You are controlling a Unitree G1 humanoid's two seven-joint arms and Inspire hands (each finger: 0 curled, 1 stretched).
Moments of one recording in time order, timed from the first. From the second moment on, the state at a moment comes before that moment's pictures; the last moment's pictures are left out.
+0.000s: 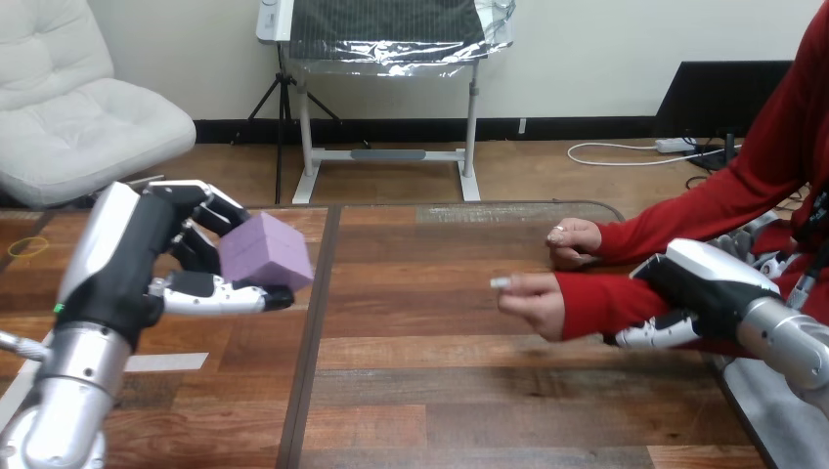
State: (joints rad) left arm -0.02 0.43 0.10 -0.04 0.28 -0.09 -0.09; right arm -0.68 -0.63 0.36 1.21 -0.52 -0.50 0.10
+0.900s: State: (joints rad) left arm -0.17 0.29 0.04 0.22 0.23 -0.20 -0.05; right arm -0.67 -0.63 0.35 1.09 -0.49 -0.51 0.13
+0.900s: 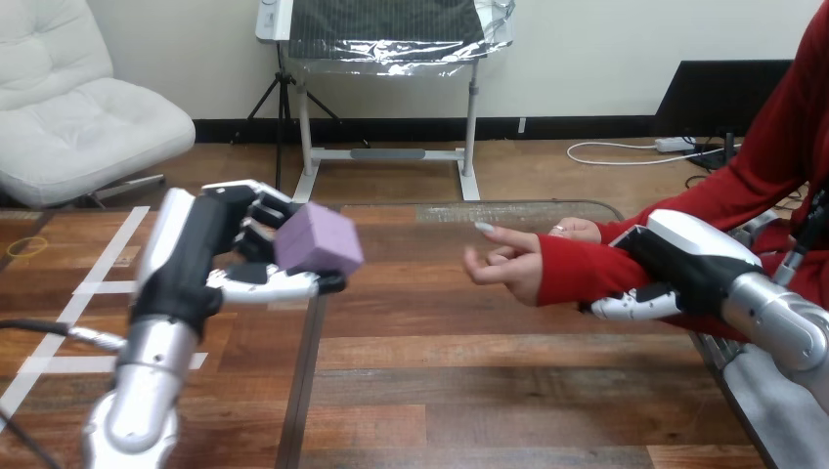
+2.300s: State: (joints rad) left arm -0.51 0.12 -0.03 0.85 0.24 -0.41 0.08; right arm -0.67 -0.60 0.34 0.91 -0.43 -0.46 0.18
